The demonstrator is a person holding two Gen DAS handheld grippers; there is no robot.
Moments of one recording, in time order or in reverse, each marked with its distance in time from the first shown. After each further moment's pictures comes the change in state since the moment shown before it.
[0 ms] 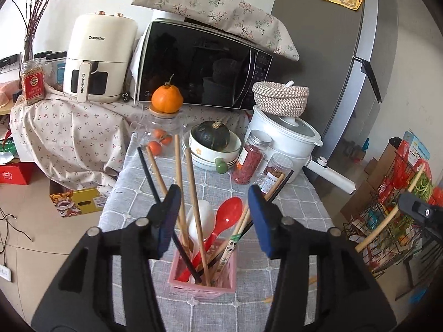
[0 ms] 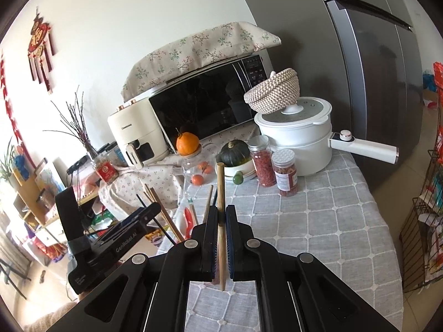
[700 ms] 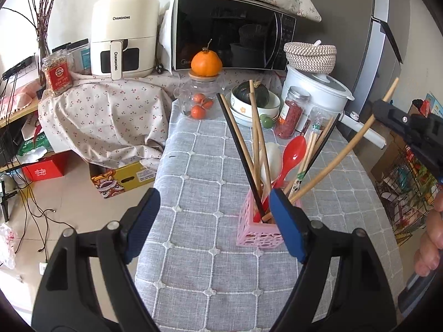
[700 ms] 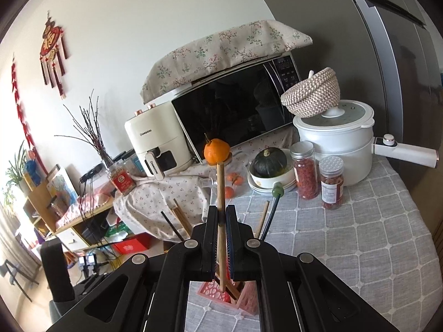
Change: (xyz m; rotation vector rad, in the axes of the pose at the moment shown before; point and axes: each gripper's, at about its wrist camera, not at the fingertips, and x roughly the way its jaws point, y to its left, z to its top) left arm -0.011 0.050 -0.023 0.095 0.182 0.141; right arm 0.073 0.052 -0.006 -0.010 -0.046 0.083
